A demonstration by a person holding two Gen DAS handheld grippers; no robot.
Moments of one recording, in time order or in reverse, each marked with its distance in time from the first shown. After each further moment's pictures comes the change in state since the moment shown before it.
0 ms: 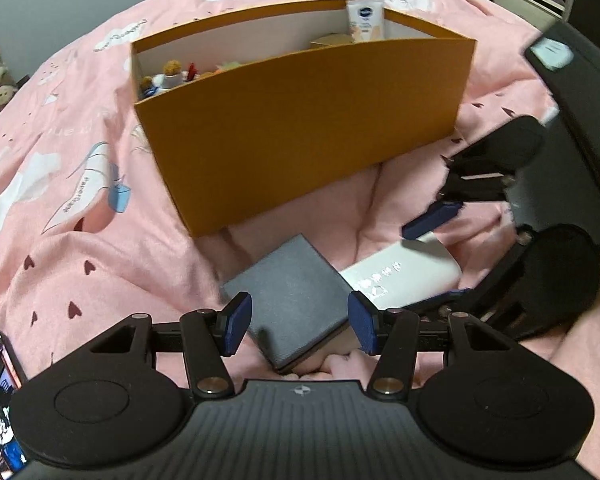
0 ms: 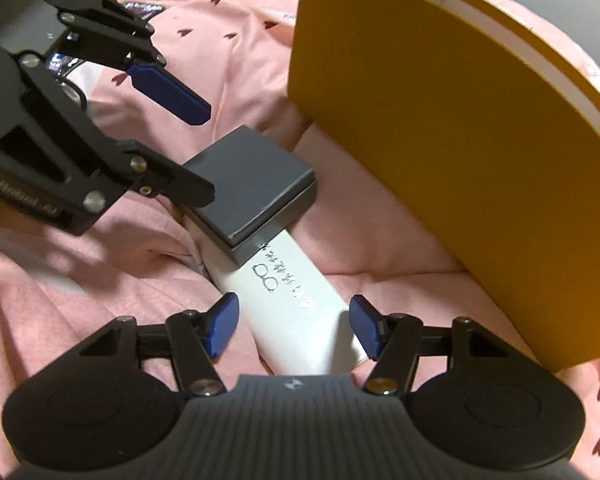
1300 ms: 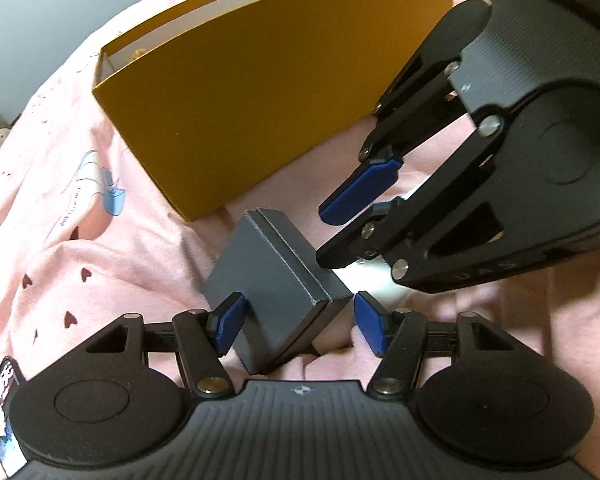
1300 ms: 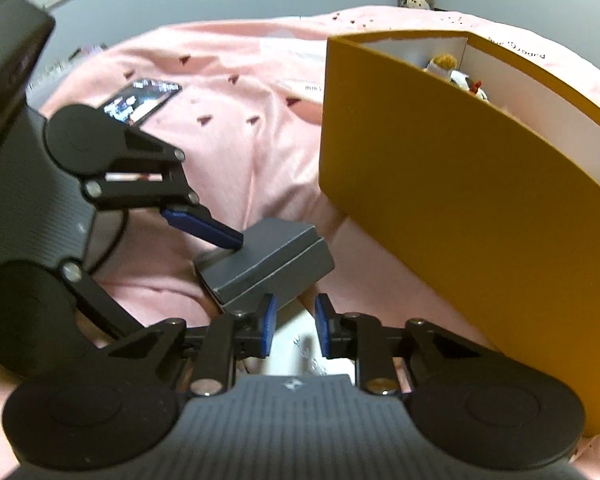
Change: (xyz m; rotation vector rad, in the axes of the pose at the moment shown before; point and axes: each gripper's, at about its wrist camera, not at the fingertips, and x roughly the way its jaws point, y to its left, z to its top) left arm 0.028 -0.007 -0.012 0.149 0.051 0.111; right arm -0.006 0.003 0.035 0.076 -0.187 0.102
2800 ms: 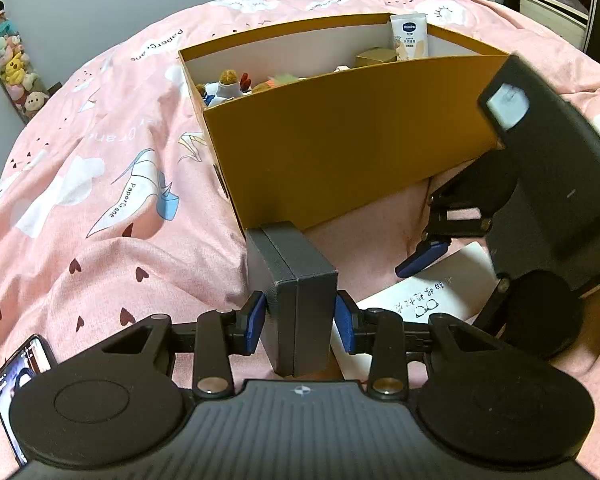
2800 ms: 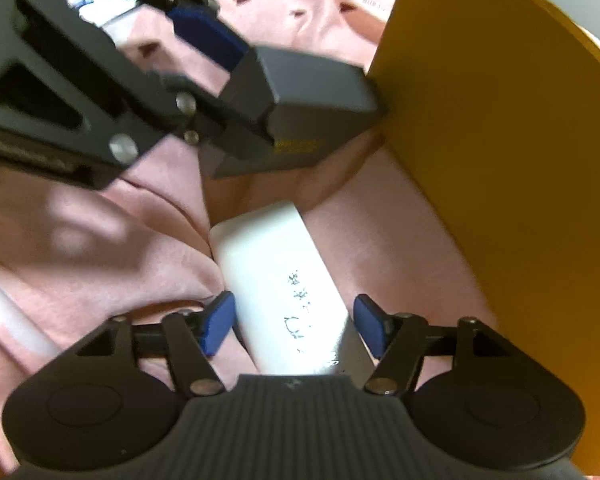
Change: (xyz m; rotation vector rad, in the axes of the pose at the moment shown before) left arm -0.028 0.037 0.010 -0.195 -0.088 0.001; right arm 0.046 0.002 -0.017 -0.230 0.285 -0.004
